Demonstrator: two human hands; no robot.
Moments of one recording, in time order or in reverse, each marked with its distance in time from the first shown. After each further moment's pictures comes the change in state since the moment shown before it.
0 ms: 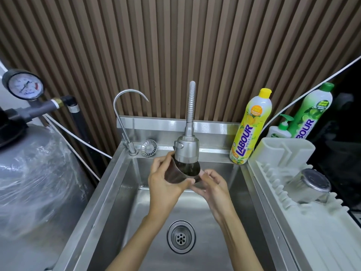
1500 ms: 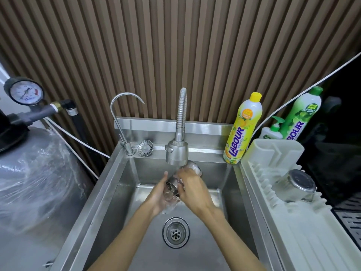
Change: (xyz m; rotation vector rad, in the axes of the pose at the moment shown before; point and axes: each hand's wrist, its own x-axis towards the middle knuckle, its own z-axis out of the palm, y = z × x) left_hand 0.008 -0.056 0.018 -0.539 -0.324 -0.996; right_hand 0.005 -0.005 0.017 -1.483 -0.184 -0.466
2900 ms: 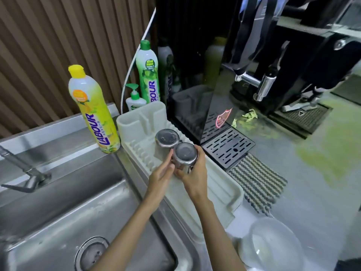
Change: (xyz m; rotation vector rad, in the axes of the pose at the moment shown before) left_hand 0.016 -0.122 0.264 0.564 -0.643 0.344; right_hand -0.165 0.204 -0.101 0.491 0.846 0.812
